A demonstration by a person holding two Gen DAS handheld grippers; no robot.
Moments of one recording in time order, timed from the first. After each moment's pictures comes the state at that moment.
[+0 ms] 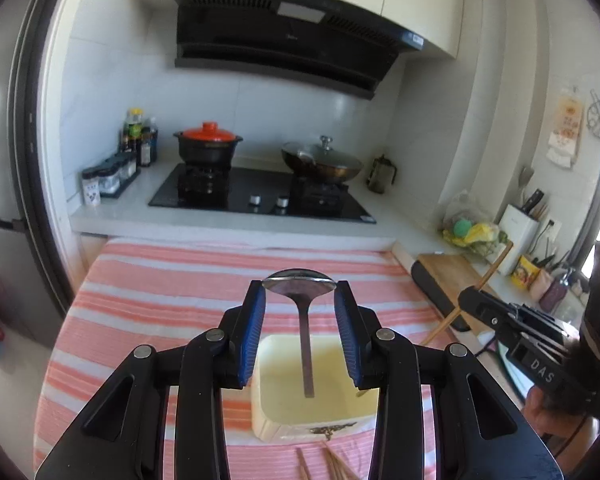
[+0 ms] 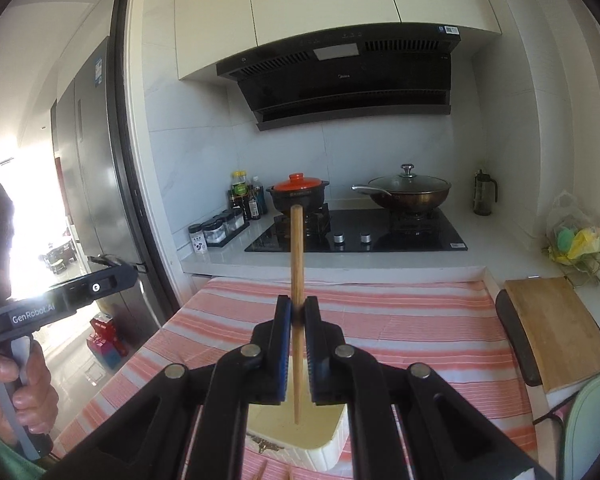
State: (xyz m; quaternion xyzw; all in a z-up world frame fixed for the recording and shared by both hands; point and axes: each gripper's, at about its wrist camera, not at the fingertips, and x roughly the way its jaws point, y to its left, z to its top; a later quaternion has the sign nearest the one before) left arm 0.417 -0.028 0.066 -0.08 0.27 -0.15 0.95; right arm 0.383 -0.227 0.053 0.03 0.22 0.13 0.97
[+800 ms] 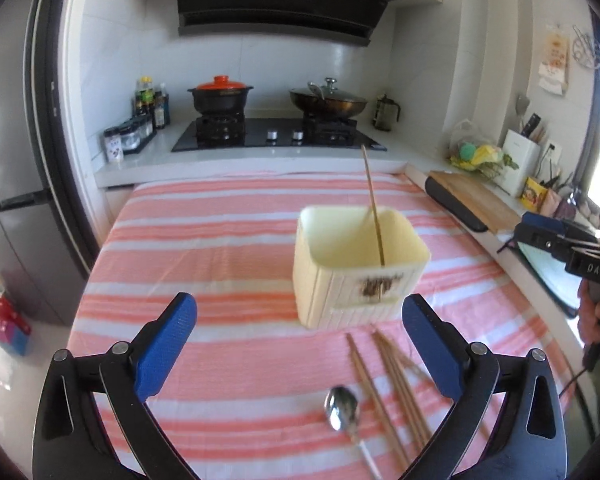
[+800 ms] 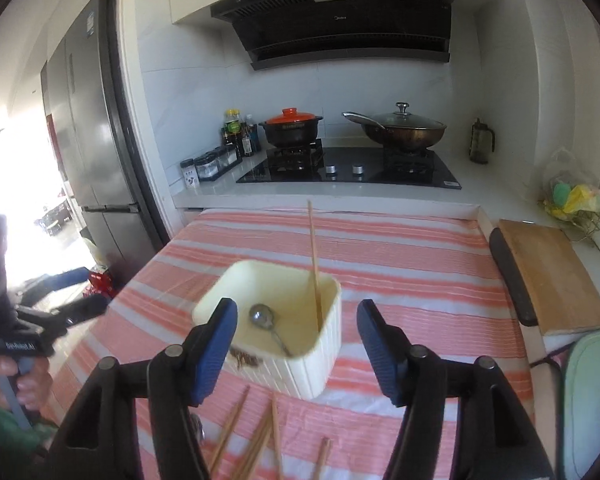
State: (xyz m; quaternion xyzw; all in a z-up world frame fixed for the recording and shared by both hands) left arm 0.289 0.025 -0.015 -0.01 0.32 -0.14 0.94; right arm 0.301 -0.251 0.002 -0.02 0.30 0.11 0.95
